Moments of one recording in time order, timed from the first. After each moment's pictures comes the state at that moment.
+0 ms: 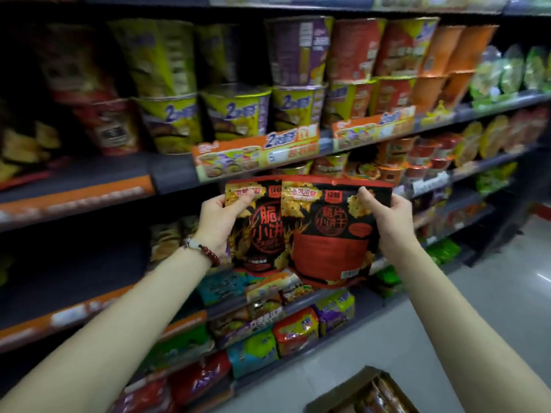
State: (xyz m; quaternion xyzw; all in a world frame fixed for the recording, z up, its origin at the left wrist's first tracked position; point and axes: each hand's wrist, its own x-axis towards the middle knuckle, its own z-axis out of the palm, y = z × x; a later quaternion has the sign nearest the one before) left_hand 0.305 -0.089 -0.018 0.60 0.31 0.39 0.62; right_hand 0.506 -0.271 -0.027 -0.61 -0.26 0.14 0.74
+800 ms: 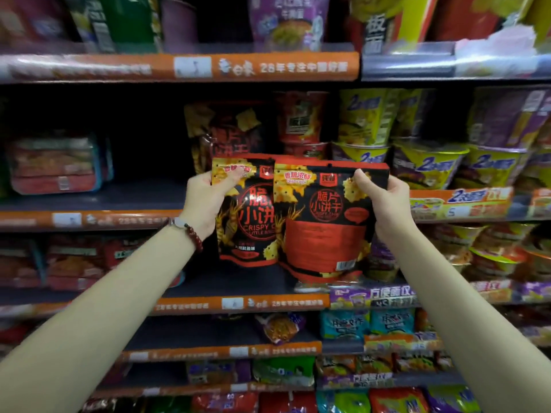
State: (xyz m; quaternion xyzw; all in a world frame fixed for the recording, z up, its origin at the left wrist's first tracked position) left_hand 0.017 0.024 0.082 0.57 0.36 0.58 0.45; right_hand 0.275 -0.068 0.072 -0.47 -0.43 0.25 0.73
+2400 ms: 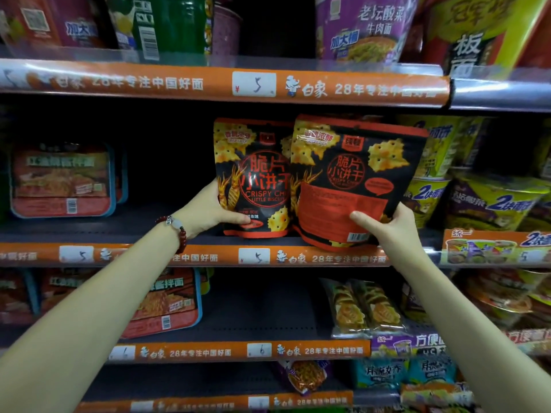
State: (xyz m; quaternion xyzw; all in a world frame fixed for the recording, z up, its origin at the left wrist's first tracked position) left_hand -0.058 0.158 0.085 0.77 0.37 0.39 0.34; right_hand 0.228 0.019 0.065 -0.49 -0.54 0.17 0.67
